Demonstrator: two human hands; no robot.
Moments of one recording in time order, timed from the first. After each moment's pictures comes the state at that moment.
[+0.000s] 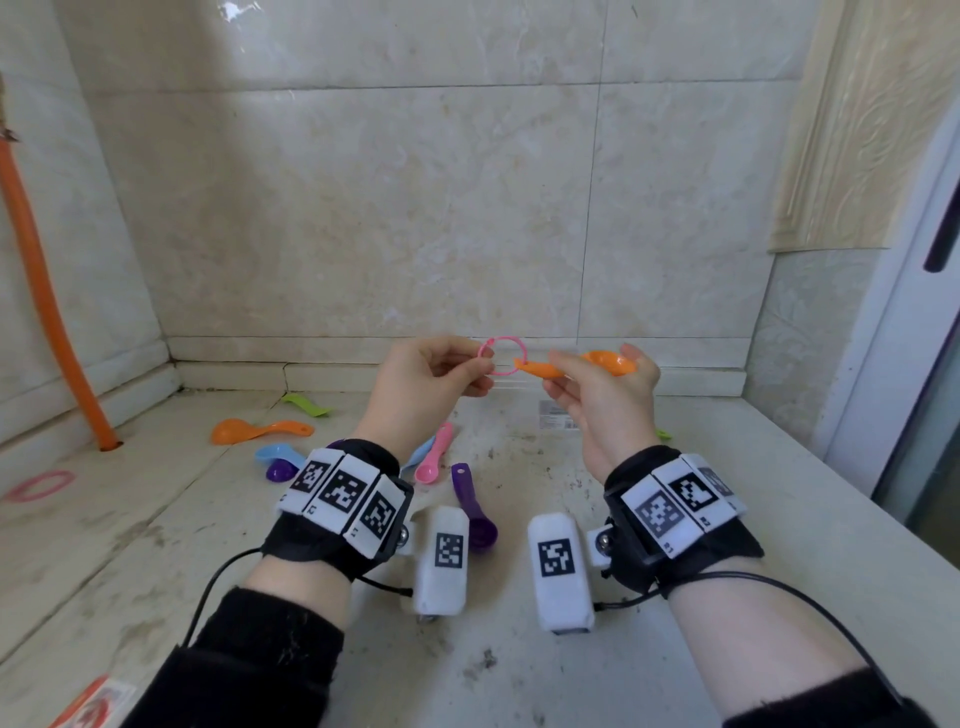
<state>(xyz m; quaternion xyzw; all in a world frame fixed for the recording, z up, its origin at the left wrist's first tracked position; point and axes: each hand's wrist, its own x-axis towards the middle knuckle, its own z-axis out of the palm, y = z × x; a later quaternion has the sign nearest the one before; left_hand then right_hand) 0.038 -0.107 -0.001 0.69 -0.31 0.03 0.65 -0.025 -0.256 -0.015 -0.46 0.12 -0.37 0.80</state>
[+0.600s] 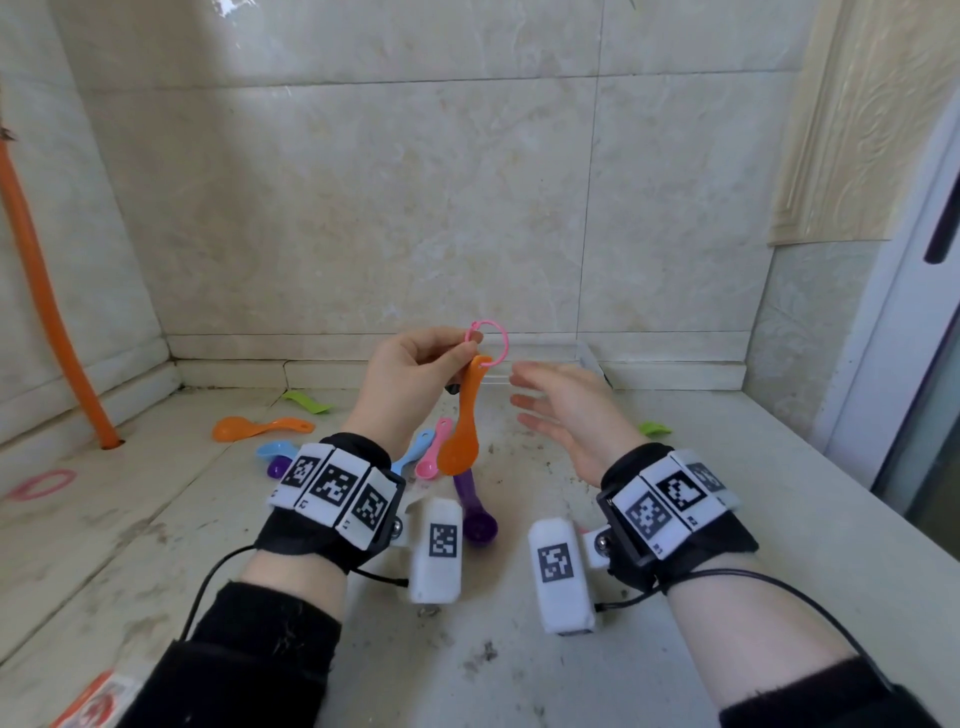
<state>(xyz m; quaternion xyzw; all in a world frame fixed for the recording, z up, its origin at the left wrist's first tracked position) 0.045 -0.102 -0.002 0.67 -0.28 0.01 0.69 -0.021 -0.248 -0.021 -0.64 0.13 -0.17 0.74</state>
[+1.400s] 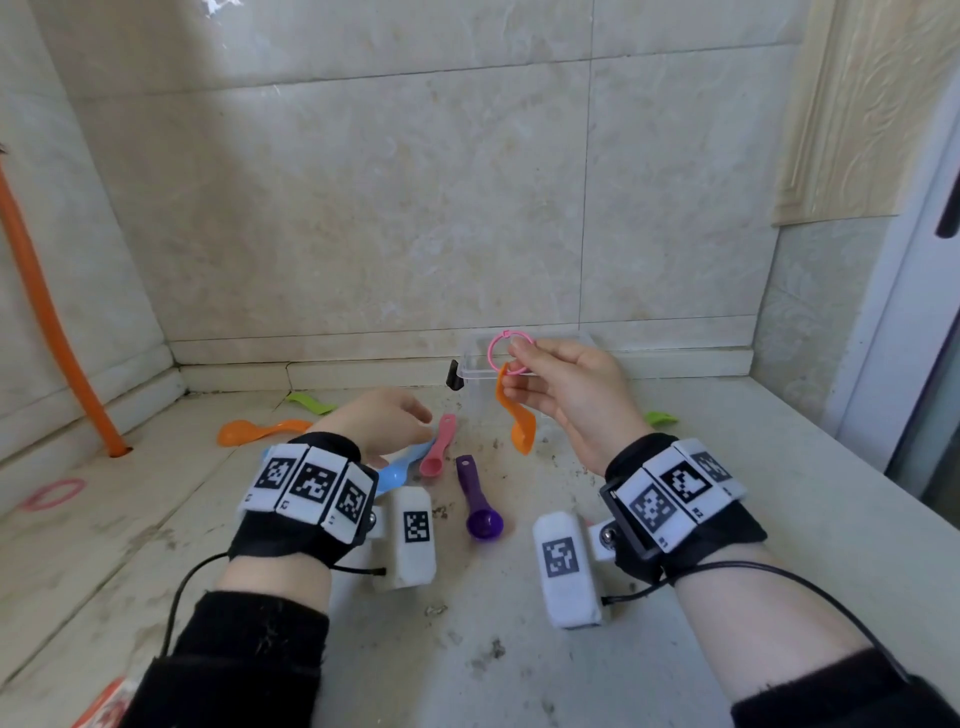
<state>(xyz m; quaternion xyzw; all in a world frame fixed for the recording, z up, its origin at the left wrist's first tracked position) 0.075 -0.074 -0.013 0.94 -0.20 -0.12 0.26 -0.025 -0.246 -0.019 -0.58 0.01 -0.23 0.78</state>
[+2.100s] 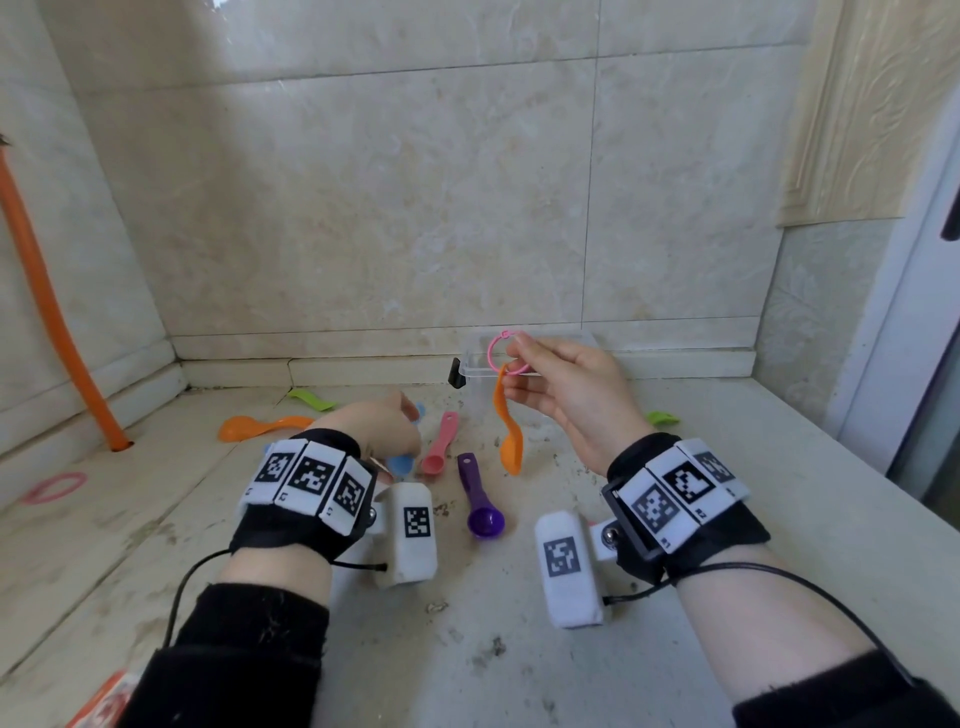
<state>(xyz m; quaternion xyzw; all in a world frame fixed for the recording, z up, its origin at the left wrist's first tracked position) 0.080 -0.074 -0.017 0.94 -0.13 -0.17 0.27 -0.025 -0.243 -0.017 -0.59 0.02 -0.23 0.78</state>
